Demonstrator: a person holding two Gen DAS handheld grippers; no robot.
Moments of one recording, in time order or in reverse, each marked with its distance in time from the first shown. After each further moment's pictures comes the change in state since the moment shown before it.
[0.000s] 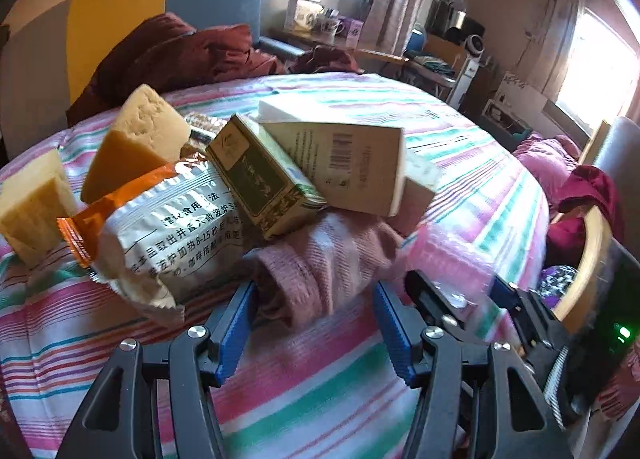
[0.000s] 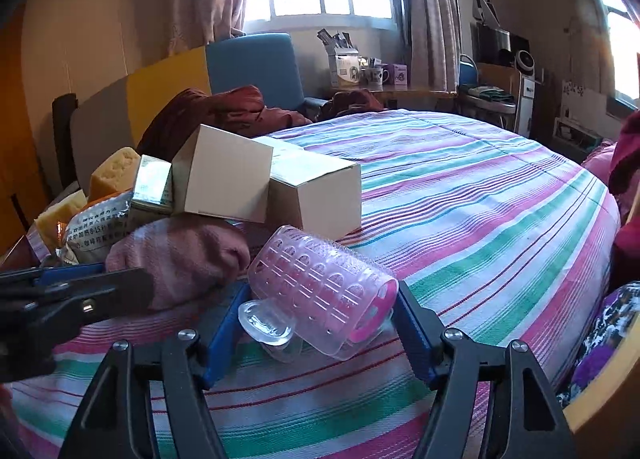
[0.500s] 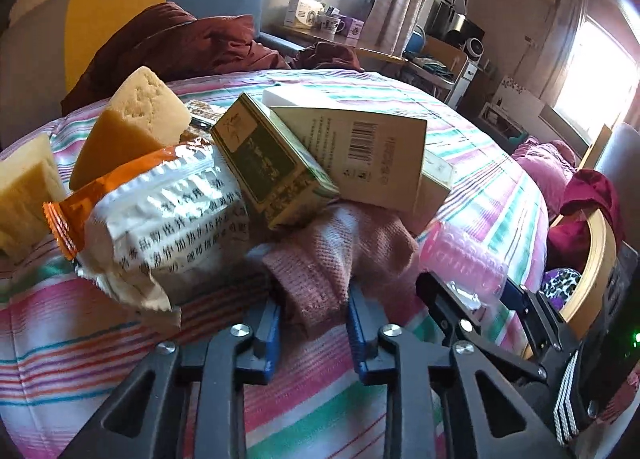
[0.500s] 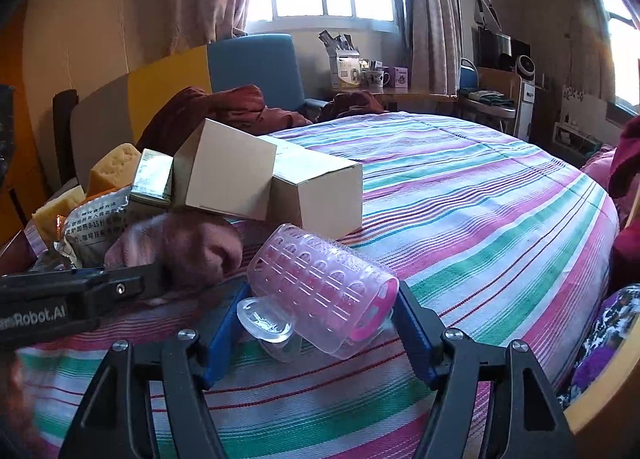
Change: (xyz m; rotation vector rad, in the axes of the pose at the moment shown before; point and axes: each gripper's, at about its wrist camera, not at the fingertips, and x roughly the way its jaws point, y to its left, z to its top) left arm 0.009 0.009 -0.003 -0.016 -0.006 -0.033; right arm 0.002 0.002 -0.001 -0.018 -0.009 -0.010
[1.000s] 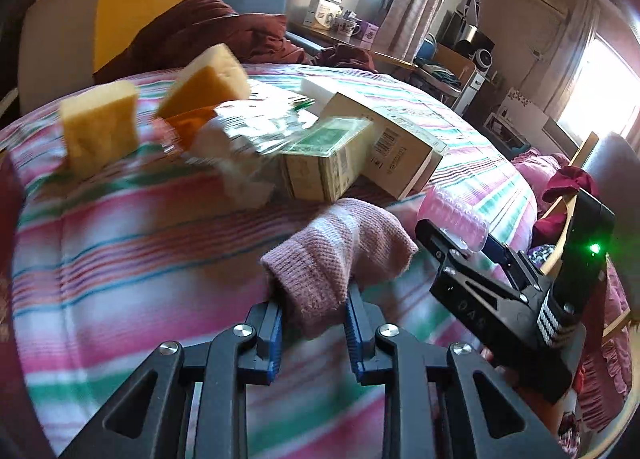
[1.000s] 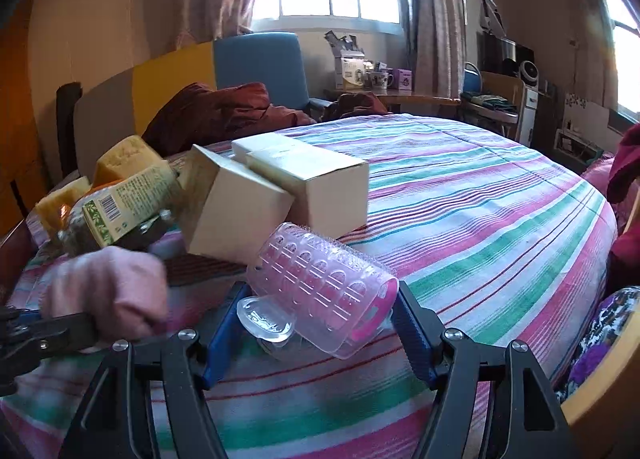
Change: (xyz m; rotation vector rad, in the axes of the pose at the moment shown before) left arm -0.061 0.034 -0.051 -0.071 -0.002 0.003; right arm -0.006 0.009 -0.005 -0.034 0.004 0.003
